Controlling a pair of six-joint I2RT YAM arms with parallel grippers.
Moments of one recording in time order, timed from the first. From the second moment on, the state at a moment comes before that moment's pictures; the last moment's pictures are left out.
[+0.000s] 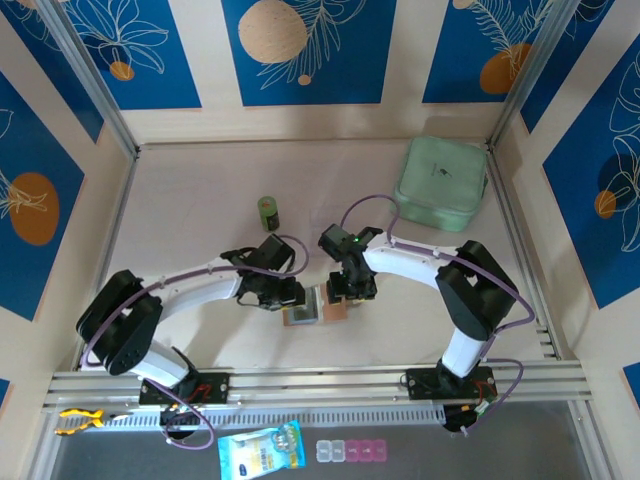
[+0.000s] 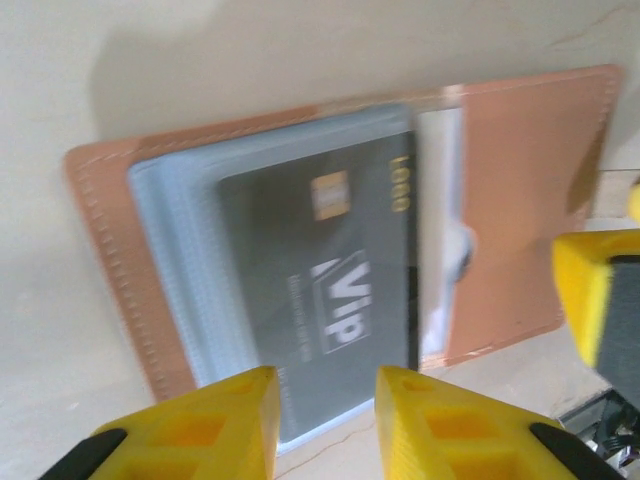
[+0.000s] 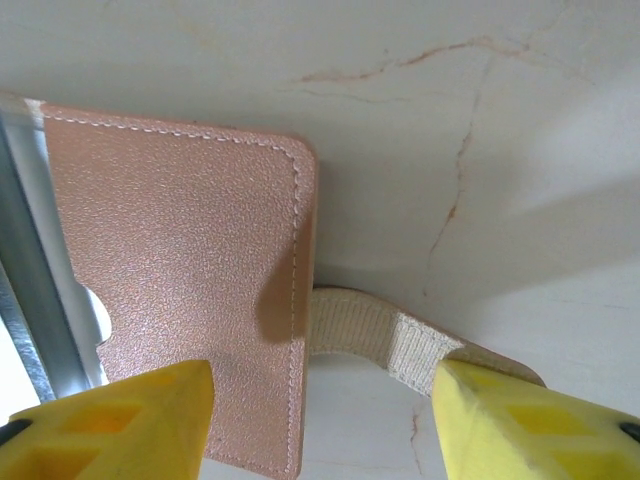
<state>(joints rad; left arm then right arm) -0.75 1.49 0.81 -0.52 0.31 -0.83 0.79 1.72 1.09 -0.89 -0.10 0.64</state>
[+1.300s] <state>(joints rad) -0.63 1.48 0.62 -0.26 0.43 -0.94 0.84 1.79 1.11 -0.89 -0.02 0.70</state>
